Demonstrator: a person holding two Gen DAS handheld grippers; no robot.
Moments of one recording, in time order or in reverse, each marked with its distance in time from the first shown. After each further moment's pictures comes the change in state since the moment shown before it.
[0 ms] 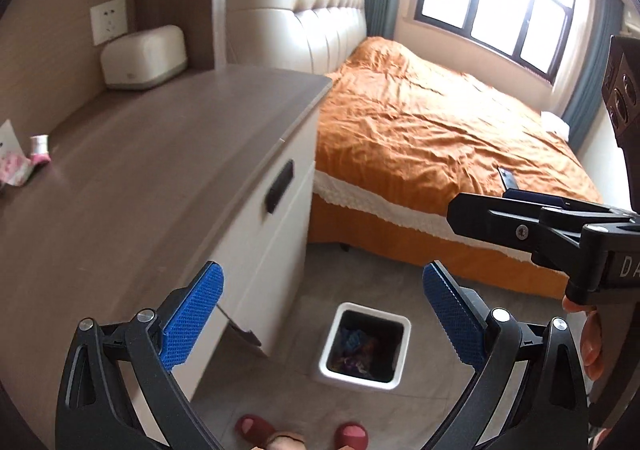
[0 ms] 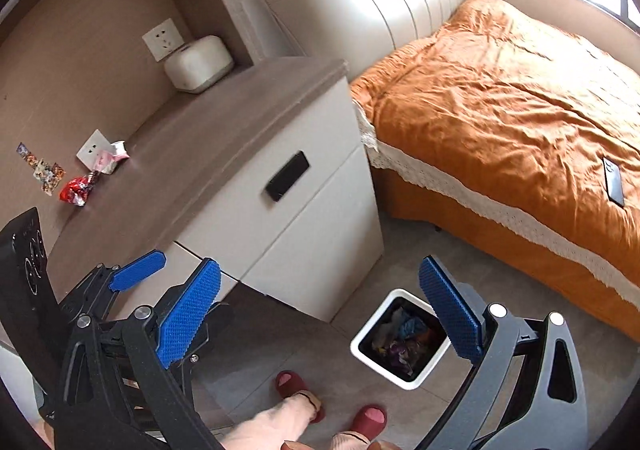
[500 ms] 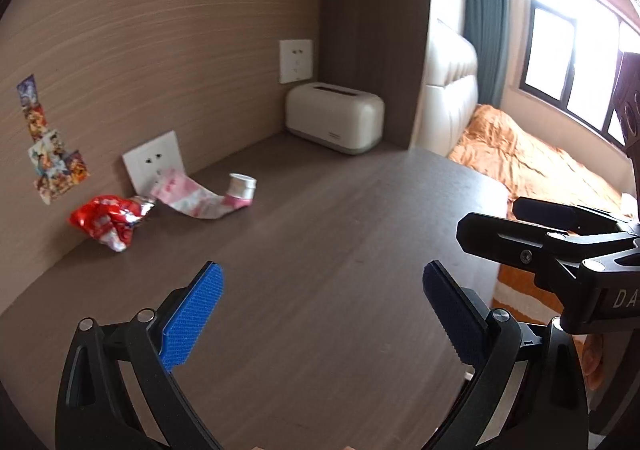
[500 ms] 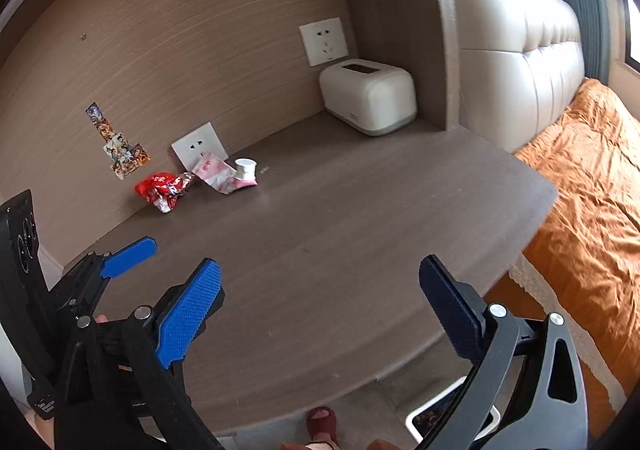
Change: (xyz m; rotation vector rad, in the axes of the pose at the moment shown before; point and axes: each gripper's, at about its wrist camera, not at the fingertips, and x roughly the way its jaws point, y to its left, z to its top) left arm -0.083 0.182 0.041 -0.199 -0.157 0.322; right arm 0.063 0.187 0.085 -0.305 -0.052 0.215
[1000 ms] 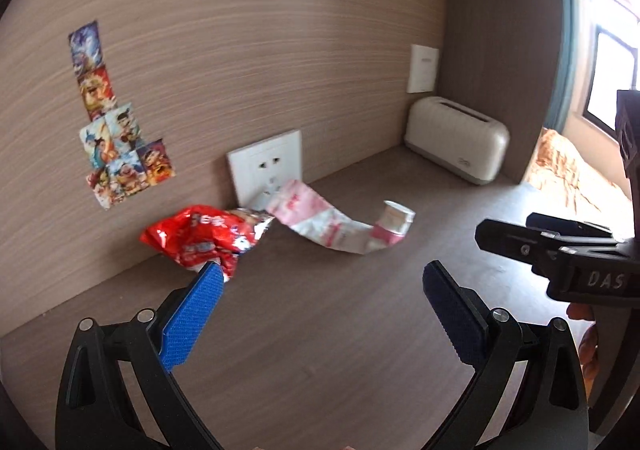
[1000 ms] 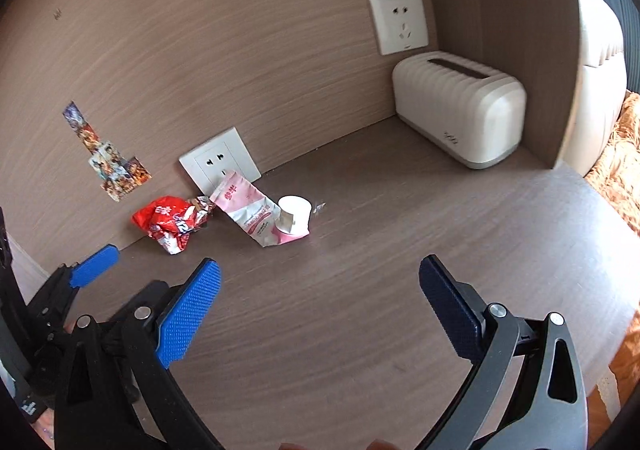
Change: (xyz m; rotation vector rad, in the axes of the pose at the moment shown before) left arm 0.045 0.116 0.026 -0.122 0.012 0.176; right arm 0.125 0.044 0.058 -0.034 0.090 0.053
